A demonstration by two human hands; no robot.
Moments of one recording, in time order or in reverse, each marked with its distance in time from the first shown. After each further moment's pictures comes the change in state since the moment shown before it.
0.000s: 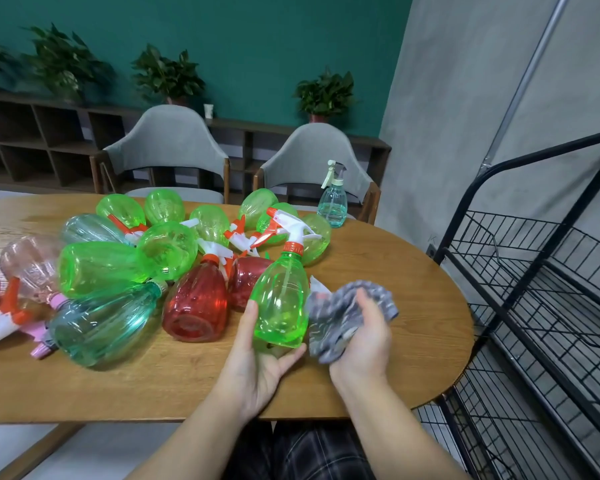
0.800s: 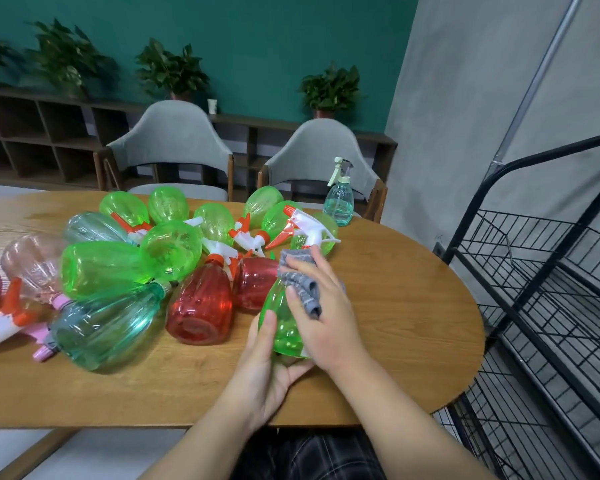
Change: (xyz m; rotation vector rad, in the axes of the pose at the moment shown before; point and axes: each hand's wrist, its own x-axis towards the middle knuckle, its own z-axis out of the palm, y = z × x) left_hand 0.003 -0.006 -0.005 0.045 -0.018 0.047; right_hand 0.022 0.013 0.019 -1.076 -0.508 -0.635
